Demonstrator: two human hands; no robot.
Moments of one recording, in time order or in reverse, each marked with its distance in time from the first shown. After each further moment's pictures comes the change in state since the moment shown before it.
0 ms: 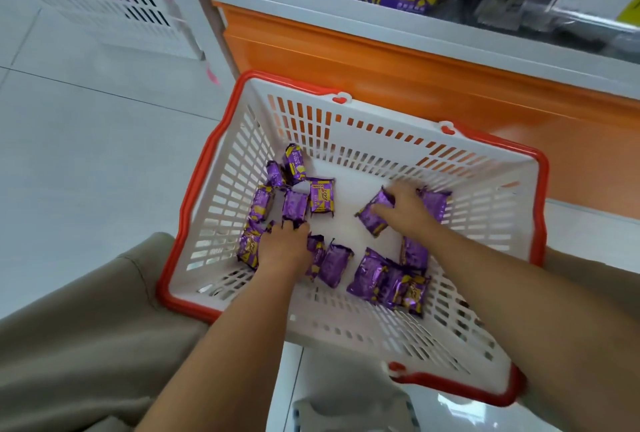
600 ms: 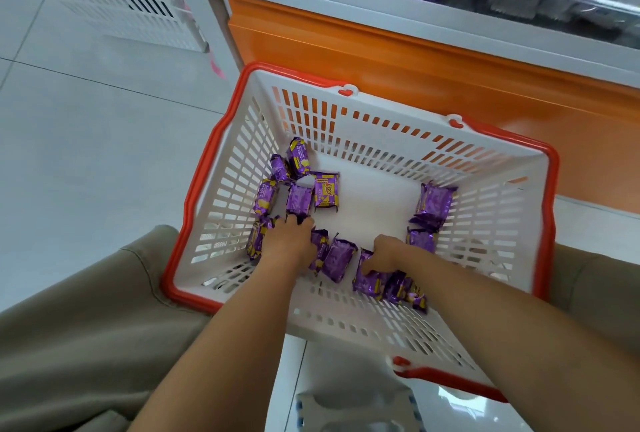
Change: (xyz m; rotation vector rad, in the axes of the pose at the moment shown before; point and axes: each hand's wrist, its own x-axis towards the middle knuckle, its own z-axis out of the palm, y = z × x) left_hand 0.002 -0.004 0.002 -0.066 0.017 0.027; right_hand -0.027 0.001 0.051 -0.401 -0.648 0.312
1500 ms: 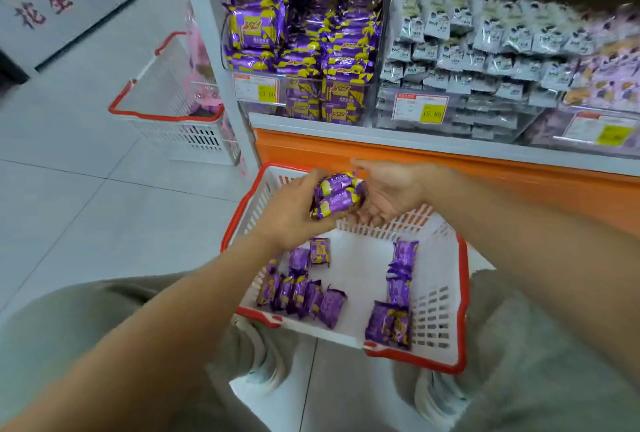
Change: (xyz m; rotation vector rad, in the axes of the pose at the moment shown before) left_hand -0.151 0.039 -0.147 -0.334 0.862 0.640; right_hand -0.226 -0.026 -0.137 0.731 -0.174 -0.442
